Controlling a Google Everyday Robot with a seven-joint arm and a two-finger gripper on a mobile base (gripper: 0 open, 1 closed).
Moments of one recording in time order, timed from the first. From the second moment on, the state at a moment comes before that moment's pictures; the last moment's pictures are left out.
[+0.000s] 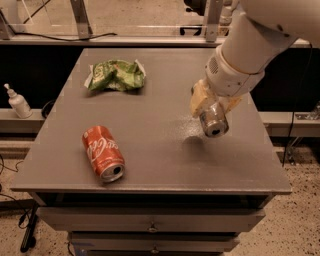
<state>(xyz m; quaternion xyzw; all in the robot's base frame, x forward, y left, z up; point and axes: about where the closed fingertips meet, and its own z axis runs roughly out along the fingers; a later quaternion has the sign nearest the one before) 0.503 -0.110 0.901 -0.07 0.98 0.11 0.12</state>
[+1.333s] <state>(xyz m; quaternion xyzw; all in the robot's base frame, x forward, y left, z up) 0.555 -0.099 0.918 0.03 0.96 0.27 -0.01</state>
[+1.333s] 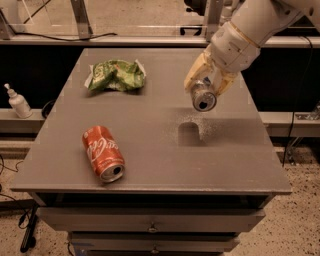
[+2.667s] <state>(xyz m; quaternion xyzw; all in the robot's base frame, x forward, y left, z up) 0.544 -0.104 0.912 0.15 0.90 0.40 -0.10</state>
